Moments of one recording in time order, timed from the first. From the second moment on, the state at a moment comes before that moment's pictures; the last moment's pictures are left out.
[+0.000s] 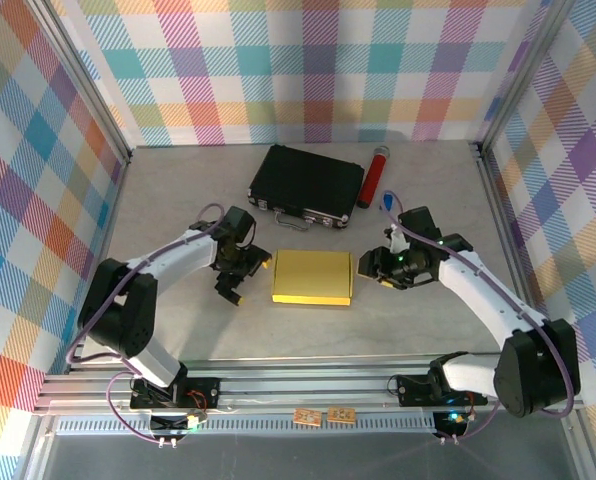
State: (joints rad) left arm -0.43 1.58 1.02 -0.81 0.21 -1.38; right arm 0.32 1.23 0.89 -0.80 -0.43 0.54
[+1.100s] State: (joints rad) left arm -0.12 1.27 0.40 0.15 -0.42 -0.25; right arm 0.06 1.39 0.37 0.46 -0.03 0.02
